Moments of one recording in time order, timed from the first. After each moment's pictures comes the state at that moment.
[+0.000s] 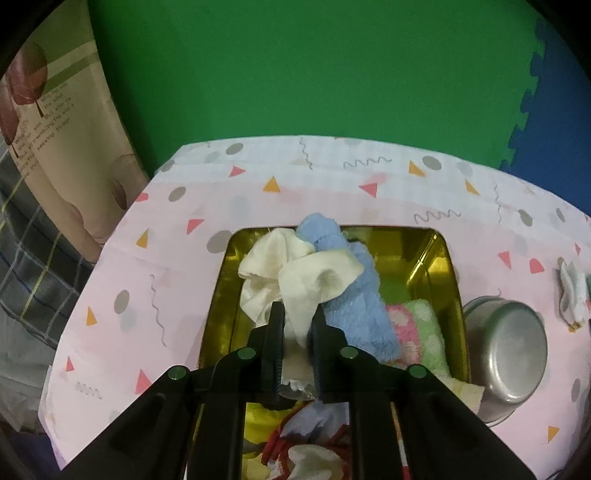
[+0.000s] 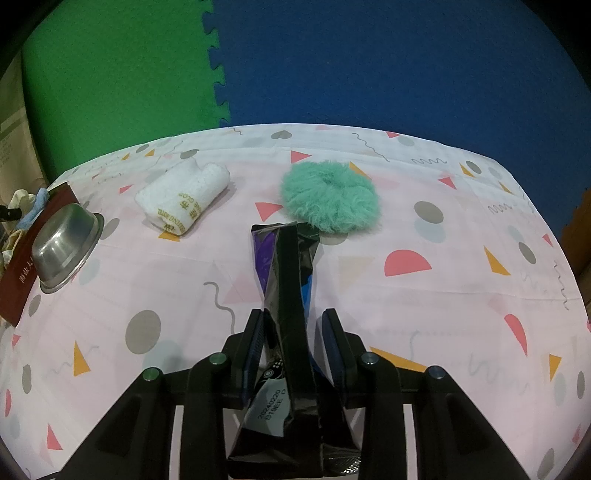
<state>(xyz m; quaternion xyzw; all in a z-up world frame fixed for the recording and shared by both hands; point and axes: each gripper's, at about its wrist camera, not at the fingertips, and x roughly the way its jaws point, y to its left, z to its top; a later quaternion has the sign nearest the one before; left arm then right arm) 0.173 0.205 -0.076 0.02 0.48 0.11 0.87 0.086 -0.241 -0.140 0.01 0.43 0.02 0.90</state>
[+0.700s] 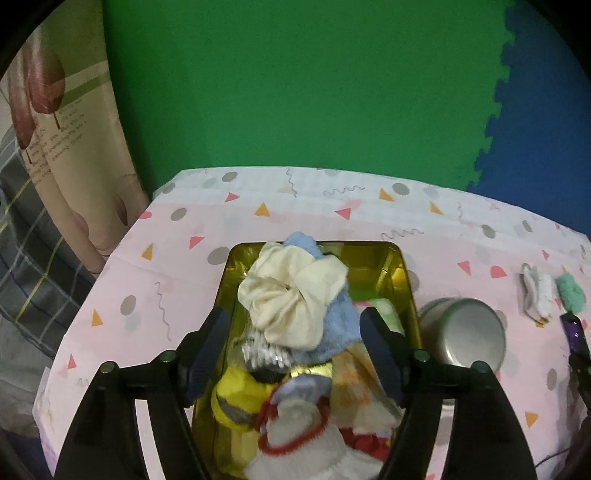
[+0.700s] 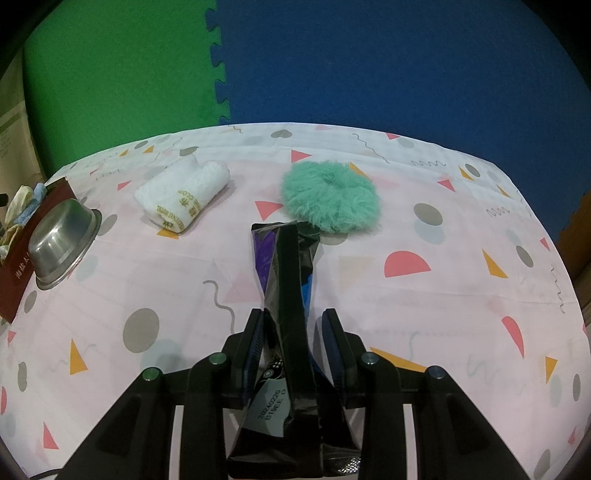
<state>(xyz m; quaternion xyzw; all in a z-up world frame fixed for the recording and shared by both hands) 0.127 0.192 -0.037 0.01 0.43 0.09 0.90 0.088 -0.240 -0.139 0.00 0.44 0.02 0.90</state>
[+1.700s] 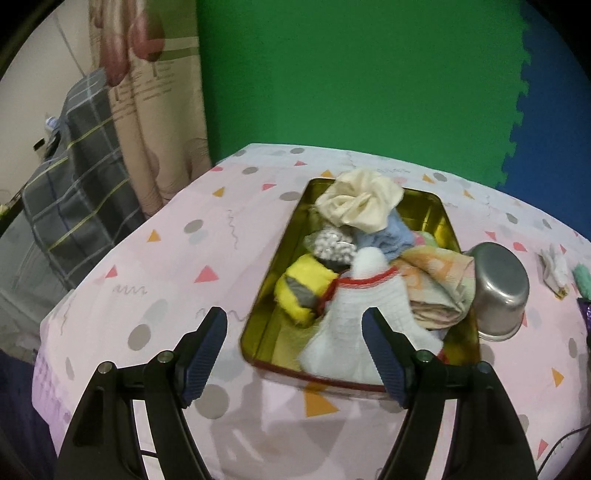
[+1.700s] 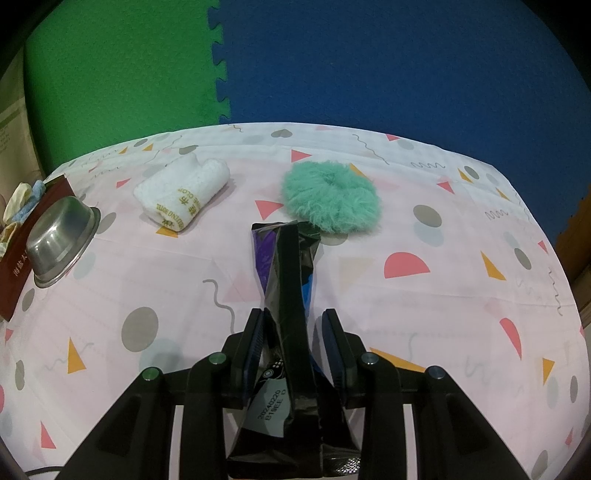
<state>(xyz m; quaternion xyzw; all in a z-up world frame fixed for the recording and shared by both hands) 0.018 0.214 -0.068 -0.03 0.39 0.18 0.90 0.088 -0.240 -0.138 -0.01 0.44 0.01 0.90</state>
